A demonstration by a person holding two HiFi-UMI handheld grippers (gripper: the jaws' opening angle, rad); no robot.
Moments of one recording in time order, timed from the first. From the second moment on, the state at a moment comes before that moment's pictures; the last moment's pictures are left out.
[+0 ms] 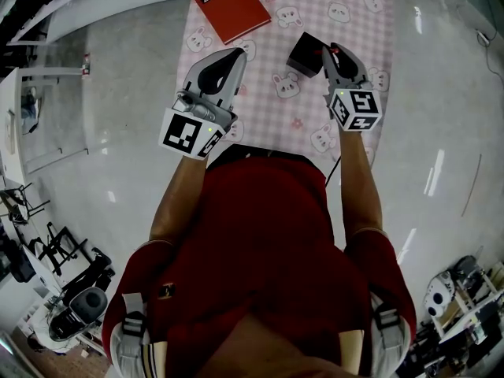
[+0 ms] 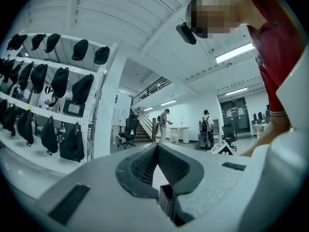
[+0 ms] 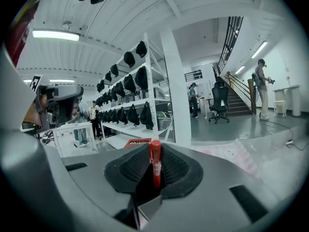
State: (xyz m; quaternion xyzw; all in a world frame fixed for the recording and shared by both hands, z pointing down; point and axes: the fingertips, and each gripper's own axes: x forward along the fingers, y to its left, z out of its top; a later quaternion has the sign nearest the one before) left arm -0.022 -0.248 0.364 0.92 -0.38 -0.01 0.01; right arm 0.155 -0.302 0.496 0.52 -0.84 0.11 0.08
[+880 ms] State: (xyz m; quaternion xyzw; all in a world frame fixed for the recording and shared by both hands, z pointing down) left arm -0.023 -0.262 0.380 0.92 -0.40 0.01 0.03; right arm 0.151 -0.323 0.547 0.50 -0.84 0.14 0.12
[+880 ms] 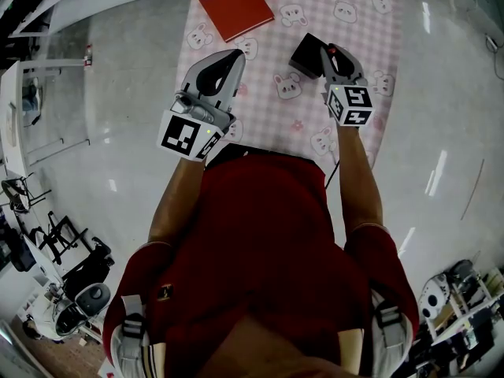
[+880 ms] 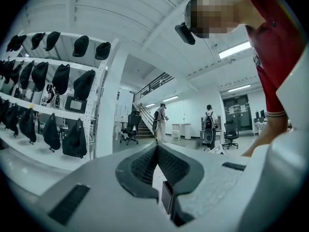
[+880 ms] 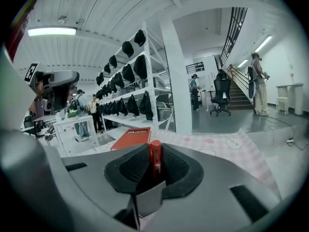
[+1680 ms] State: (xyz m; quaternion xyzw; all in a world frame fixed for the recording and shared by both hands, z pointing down) left arm -0.016 -0.260 0.385 0.92 -0.39 0.02 0.03; right arm 0.158 -0.323 0.565 0.50 -0.84 0.14 0.16
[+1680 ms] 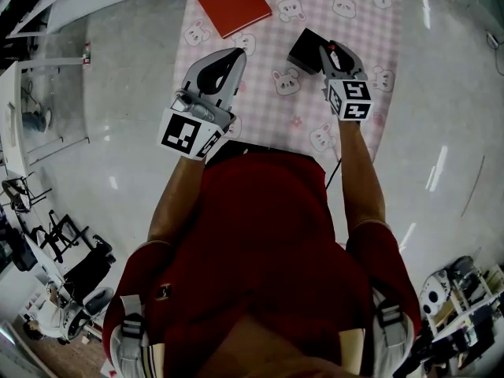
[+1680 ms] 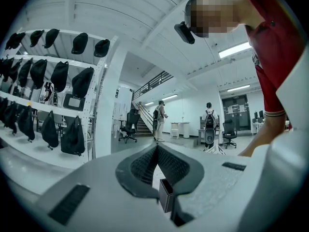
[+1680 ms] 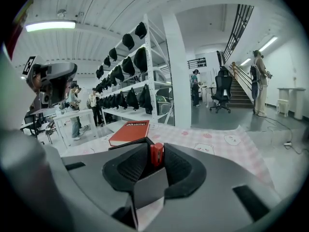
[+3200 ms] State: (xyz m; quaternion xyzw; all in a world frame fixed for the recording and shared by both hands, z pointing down) left arm -0.007 -0.238 0.366 0.94 -0.34 -0.02 0.02; right arm 0.117 -0.245 0.400 0.49 -0.87 0.07 0.01
